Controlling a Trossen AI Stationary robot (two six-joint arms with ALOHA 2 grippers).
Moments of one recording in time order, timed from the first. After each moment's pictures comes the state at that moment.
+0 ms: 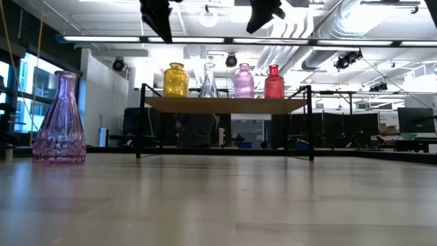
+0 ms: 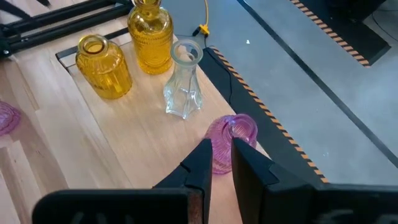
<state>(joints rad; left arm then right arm) 0.39 1.50 1.73 -1.22 -0.29 0.11 -0.44 1.77 2.18 -1.19 0.21 0.03</state>
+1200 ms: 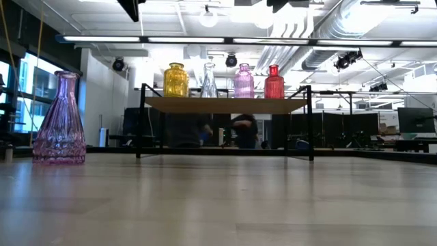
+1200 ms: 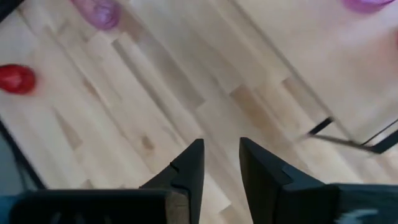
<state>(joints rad) 0.19 1.39 1.73 -1.52 -0.10 0.13 -0.06 1.76 2.18 -1.57 0.08 0.60</state>
